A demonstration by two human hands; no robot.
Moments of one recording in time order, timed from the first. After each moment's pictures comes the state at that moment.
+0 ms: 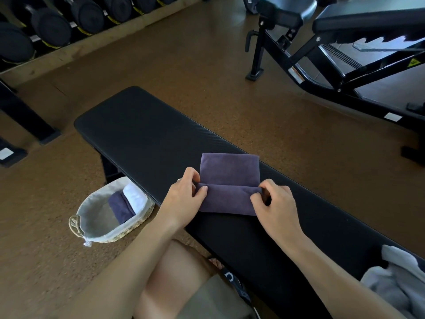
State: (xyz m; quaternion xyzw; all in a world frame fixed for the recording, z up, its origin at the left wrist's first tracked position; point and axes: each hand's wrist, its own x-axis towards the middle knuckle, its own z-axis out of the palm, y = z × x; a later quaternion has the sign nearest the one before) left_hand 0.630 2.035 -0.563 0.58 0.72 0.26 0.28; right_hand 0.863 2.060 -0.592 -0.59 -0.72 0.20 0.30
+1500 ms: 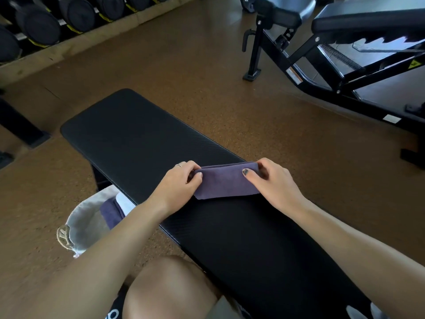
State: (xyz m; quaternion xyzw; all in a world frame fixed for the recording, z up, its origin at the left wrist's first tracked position) left_hand 0.601 2.100 -0.565 0.64 0.68 0.21 0.29; right_hand 0.856 2.150 -0.567 -0.60 -0.71 0.32 0.18
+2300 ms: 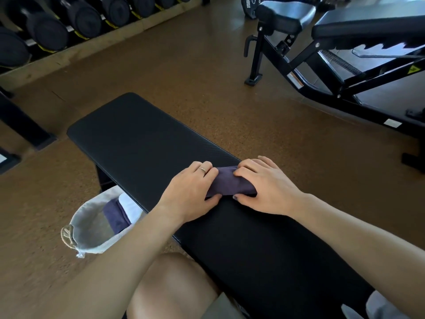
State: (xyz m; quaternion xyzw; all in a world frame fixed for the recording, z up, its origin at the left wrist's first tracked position) left_hand 0.627 2.091 -0.560 0.81 0.58 0.10 -0.01; right_hand 0.862 2.154 -0.560 -0.36 -0.92 0.09 0.08
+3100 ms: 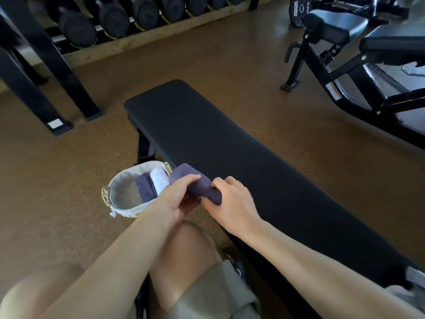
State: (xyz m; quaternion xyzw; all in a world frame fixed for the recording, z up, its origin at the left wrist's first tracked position) left_hand 0.592 1.990 -0.553 0.02 0.65 0.50 0.57; right_hand 0.743 2.024 -0.564 -0.42 -0.85 0.25 0.17
